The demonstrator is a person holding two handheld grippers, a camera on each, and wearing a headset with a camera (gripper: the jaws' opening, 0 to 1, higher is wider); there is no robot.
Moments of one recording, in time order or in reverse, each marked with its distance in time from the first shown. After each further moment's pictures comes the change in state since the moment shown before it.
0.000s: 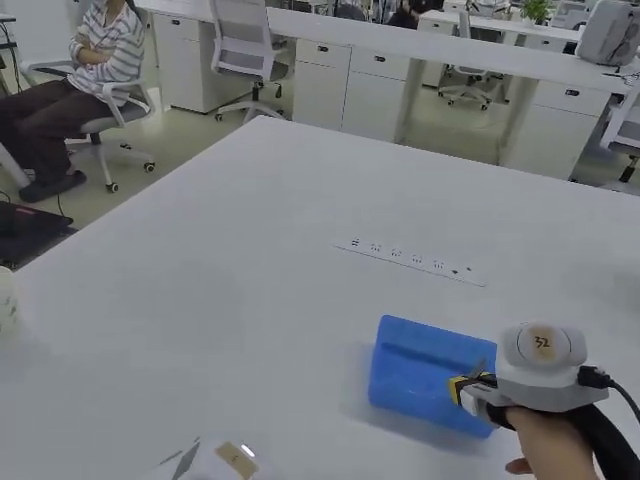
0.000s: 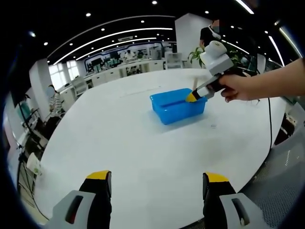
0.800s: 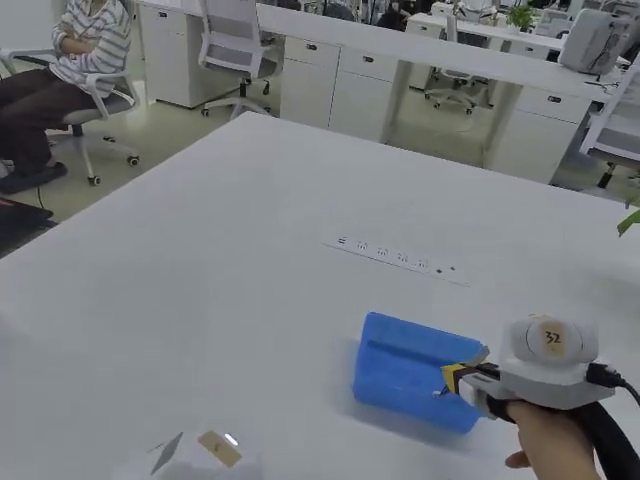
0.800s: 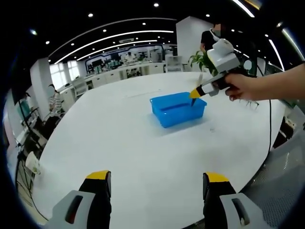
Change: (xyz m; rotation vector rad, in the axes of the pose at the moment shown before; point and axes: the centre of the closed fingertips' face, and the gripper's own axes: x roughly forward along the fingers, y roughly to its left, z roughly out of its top) left arm -0.003 0.001 0.005 -0.020 -0.027 -0.011; right arm -0.019 -0.005 0.014 -0.004 -0.058 -0.013
